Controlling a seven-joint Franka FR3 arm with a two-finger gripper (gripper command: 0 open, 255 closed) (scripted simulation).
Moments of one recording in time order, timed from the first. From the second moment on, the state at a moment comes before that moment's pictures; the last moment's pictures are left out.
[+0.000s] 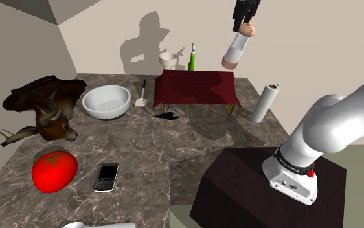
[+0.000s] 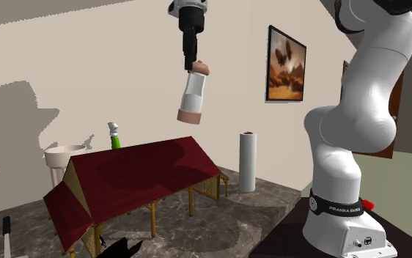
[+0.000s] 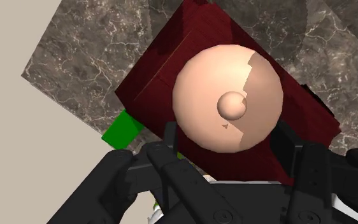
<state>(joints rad) -0.03 -0.44 -0.15 -1.95 -0.07 1.56 -0.12</state>
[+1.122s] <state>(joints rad) 0.10 -0.39 0.16 -1.90 0.03 1.56 0.30</state>
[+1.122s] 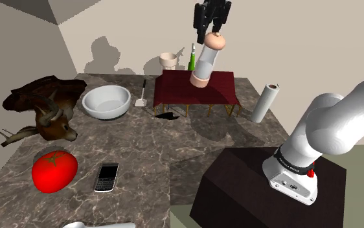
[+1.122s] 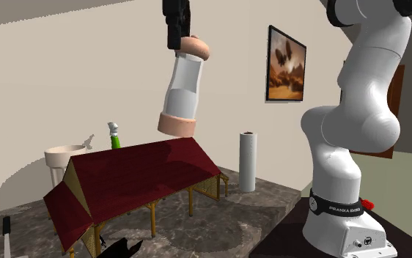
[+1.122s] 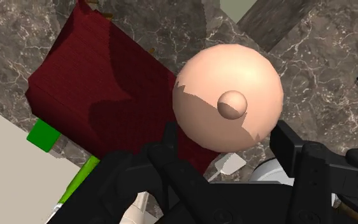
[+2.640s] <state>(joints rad) 0.16 -0.29 0.30 -2.00 0.05 1.75 0.49</state>
